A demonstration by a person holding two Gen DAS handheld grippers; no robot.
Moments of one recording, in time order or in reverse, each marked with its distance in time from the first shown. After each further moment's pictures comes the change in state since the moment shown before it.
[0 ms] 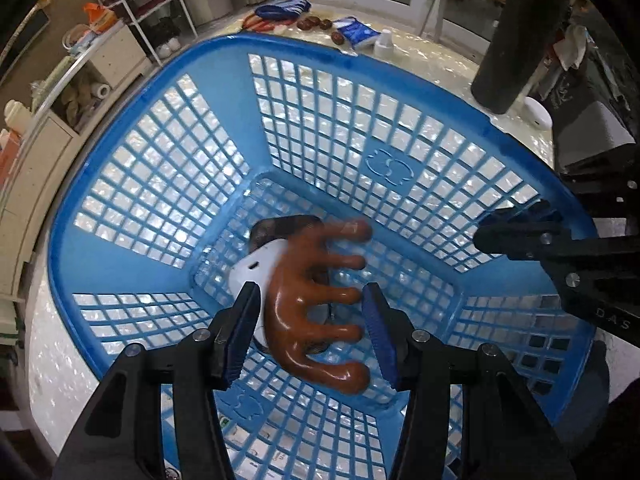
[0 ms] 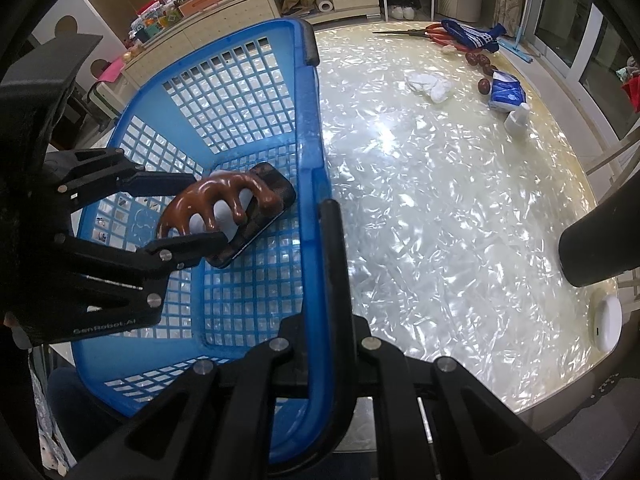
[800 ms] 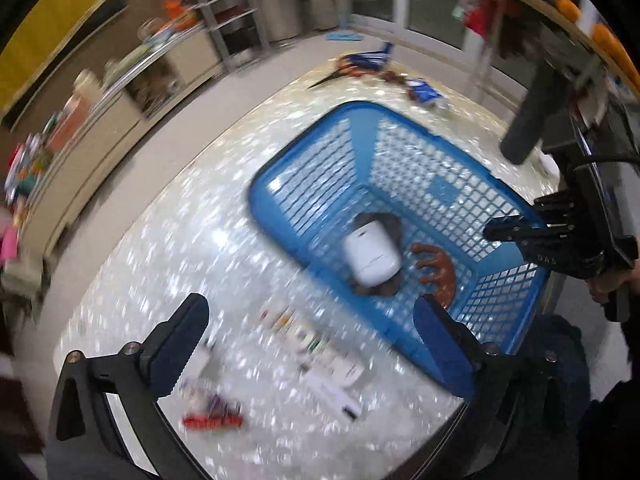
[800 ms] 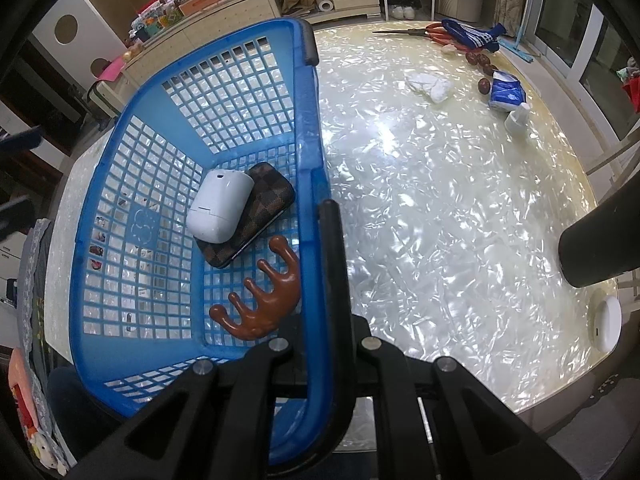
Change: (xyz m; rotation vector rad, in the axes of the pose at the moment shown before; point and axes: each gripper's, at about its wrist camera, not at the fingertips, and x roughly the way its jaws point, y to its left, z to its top) left arm -0.131 0.072 -0.056 -0.193 -0.072 0.127; right arm 0.000 0.000 0.001 -0.002 0.003 0.001
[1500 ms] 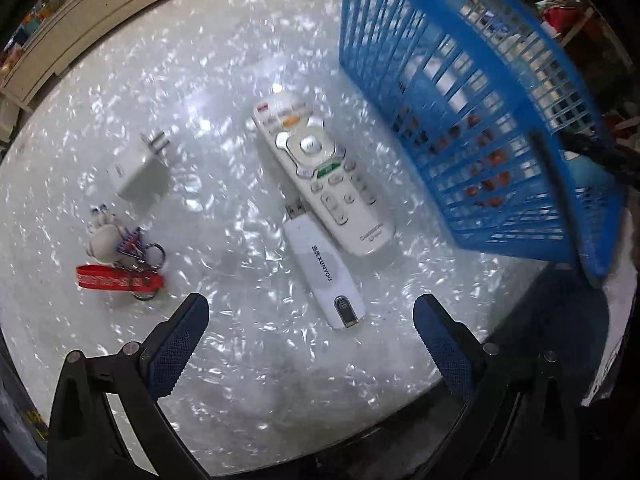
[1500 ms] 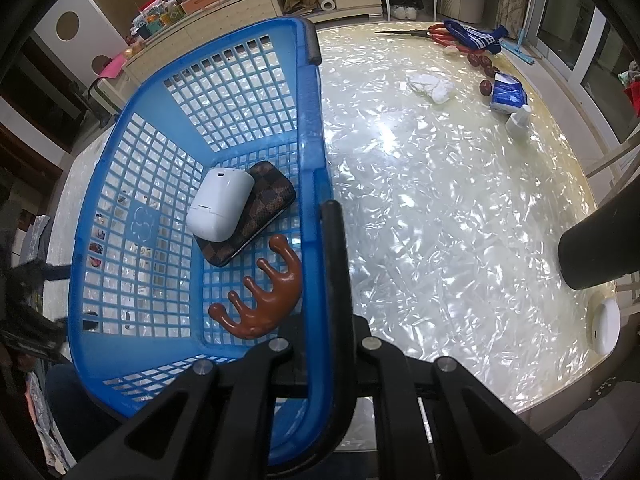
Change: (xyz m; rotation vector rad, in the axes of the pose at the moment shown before) left arm 0.106 0.019 -0.122 -0.309 0.283 -0.131; right arm 0.000 -0.001 -0.001 -0.009 0.003 -0.003
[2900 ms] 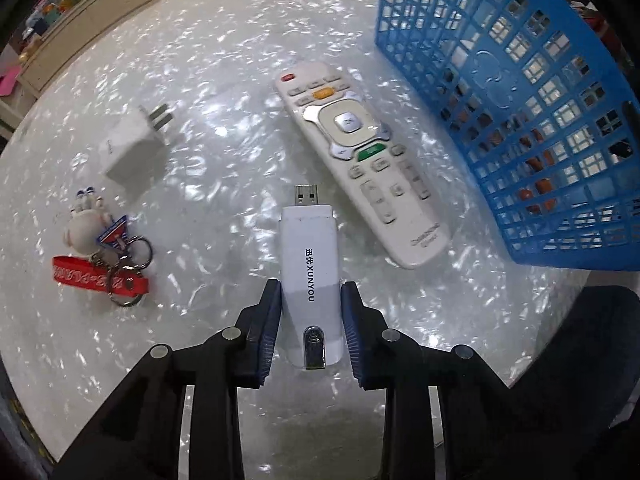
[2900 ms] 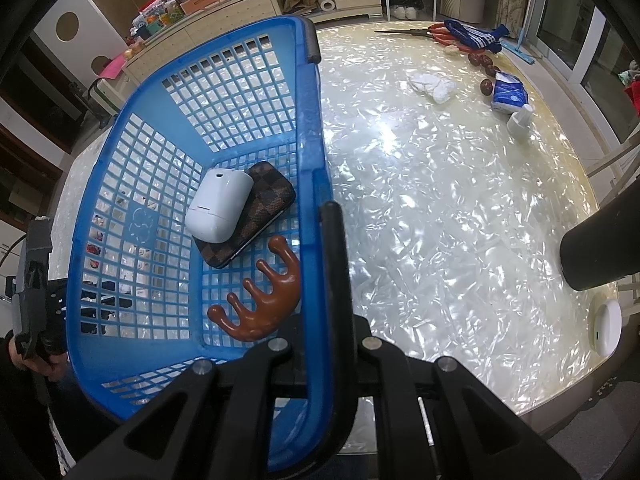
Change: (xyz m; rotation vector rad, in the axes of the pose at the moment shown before) left arm 0.039 0.014 -0.020 -0.047 -0.068 0.060; right arm 0.003 0.001 0.002 -0.001 -0.001 0.000
